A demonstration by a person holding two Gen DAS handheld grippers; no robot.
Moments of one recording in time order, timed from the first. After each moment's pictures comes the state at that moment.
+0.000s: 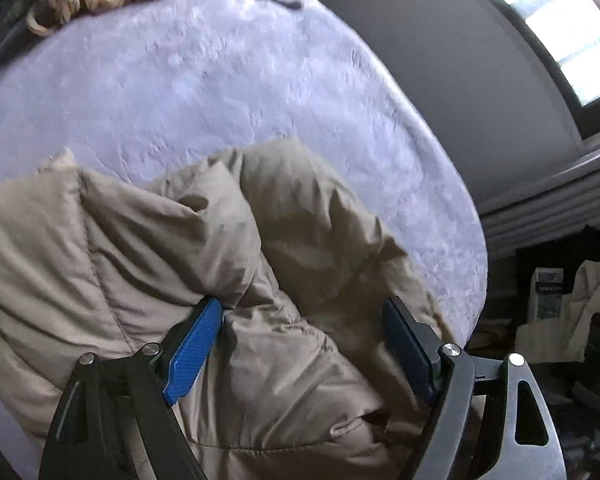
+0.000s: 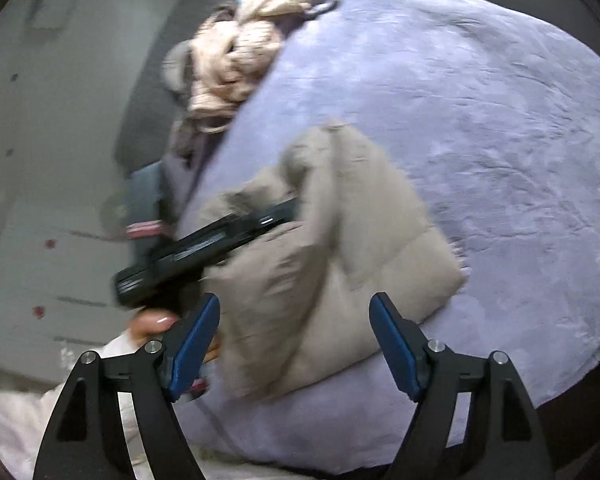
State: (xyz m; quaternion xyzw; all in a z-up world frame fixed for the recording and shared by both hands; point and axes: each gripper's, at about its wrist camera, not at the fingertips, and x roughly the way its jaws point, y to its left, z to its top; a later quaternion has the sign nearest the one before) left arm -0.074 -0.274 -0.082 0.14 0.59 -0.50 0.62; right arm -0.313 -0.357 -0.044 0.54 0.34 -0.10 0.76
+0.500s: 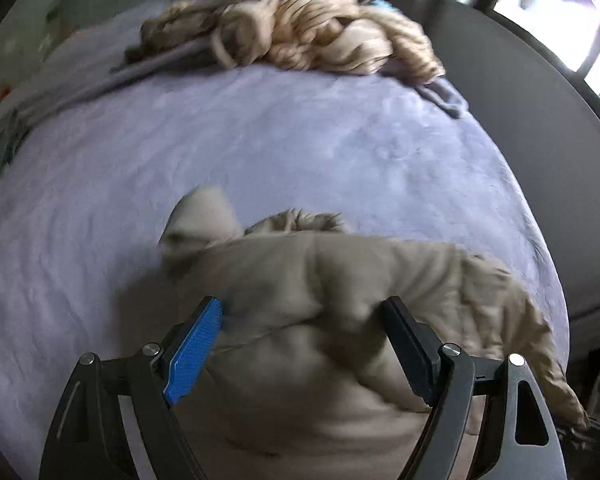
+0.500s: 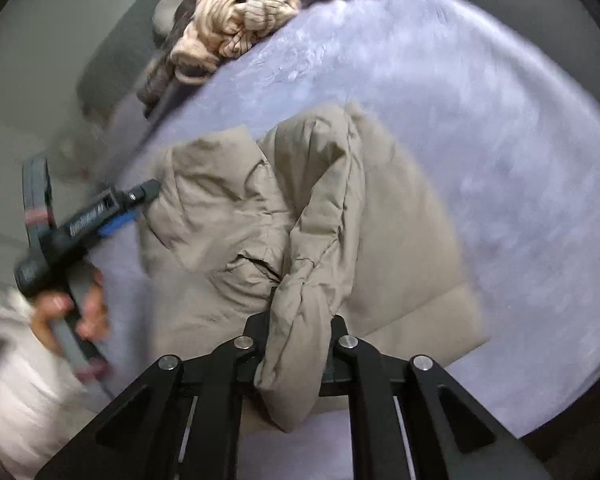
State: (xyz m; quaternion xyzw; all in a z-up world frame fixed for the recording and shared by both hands) left arm 0.044 -0.177 -0.087 0.09 0.53 -0.33 0.78; right arm -0.250 -0.330 -0.052 0.37 0.47 -0.17 0.79
